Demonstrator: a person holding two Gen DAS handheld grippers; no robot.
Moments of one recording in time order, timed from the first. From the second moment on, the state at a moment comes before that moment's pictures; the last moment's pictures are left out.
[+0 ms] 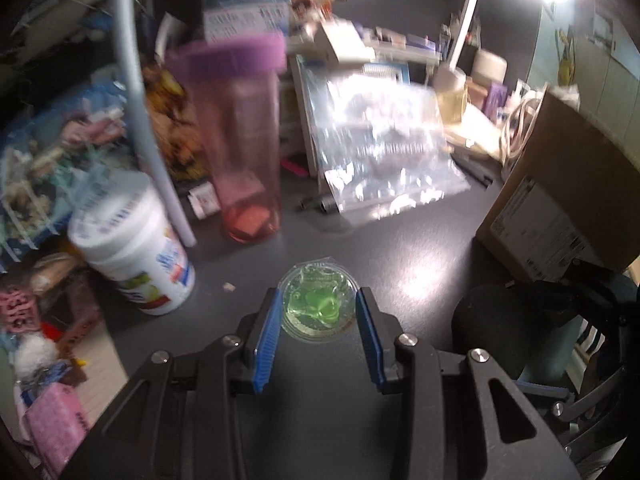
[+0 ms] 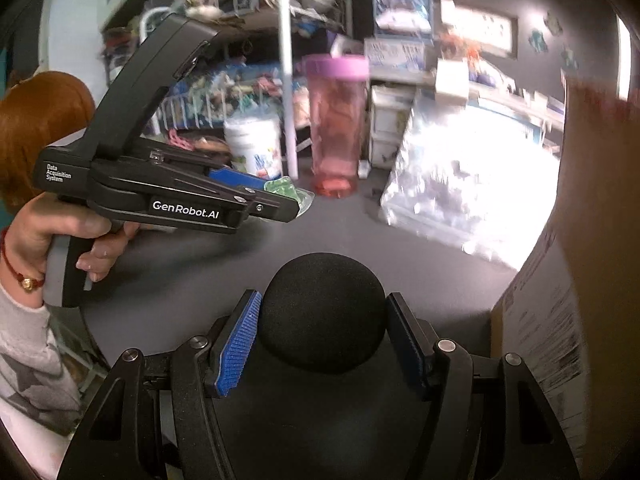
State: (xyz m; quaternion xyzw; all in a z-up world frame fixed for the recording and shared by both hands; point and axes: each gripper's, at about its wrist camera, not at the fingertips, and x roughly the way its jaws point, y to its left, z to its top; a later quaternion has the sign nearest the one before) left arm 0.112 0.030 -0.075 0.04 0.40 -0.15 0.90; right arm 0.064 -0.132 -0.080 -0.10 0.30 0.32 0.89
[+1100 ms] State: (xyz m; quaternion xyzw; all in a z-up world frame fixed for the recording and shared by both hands) left arm 0.086 -0.193 0.073 0.12 0.27 -0.33 0.90; right arm 0.027 -0.315 0.020 -0.07 0.18 0.16 0.97
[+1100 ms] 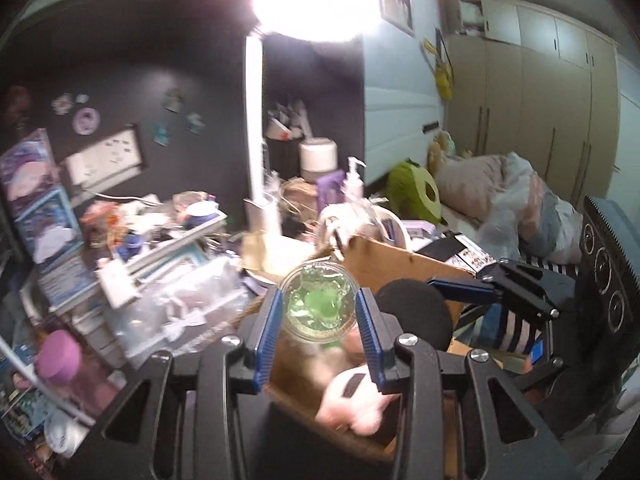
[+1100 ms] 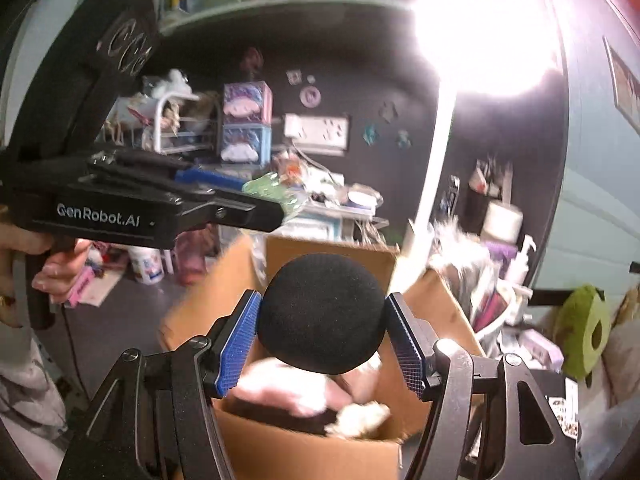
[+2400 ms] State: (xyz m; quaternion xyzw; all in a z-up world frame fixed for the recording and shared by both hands) left arm 0.053 -0.112 0.070 0.05 0.23 -0.14 0.96; right arm 0.046 -0.312 0.031 -0.10 0.13 0.26 0.95
